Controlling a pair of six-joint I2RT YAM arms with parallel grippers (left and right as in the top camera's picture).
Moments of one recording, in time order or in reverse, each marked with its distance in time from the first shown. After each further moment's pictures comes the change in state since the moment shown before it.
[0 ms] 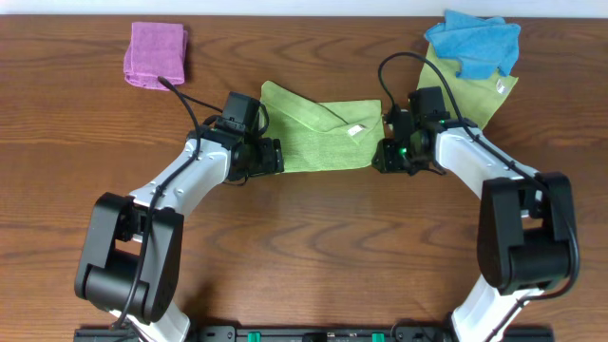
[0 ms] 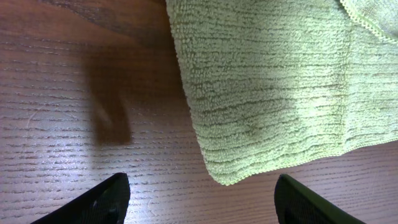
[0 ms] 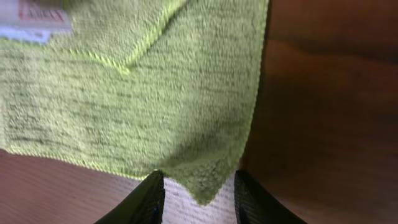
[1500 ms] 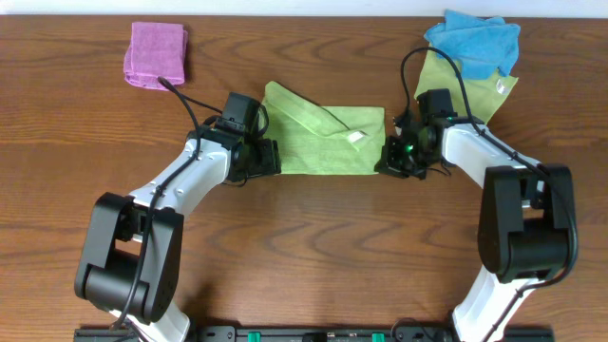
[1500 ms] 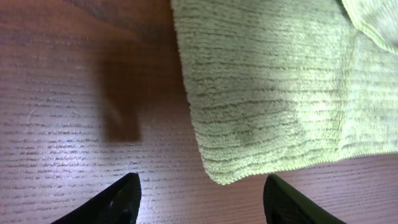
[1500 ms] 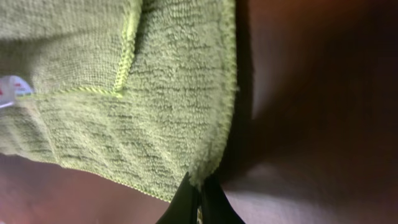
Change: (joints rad) left arm 0.000 0.000 0.000 -0.014 0.000 -0.003; right arm -0.054 0.056 0.029 -0.096 -0.174 0.219
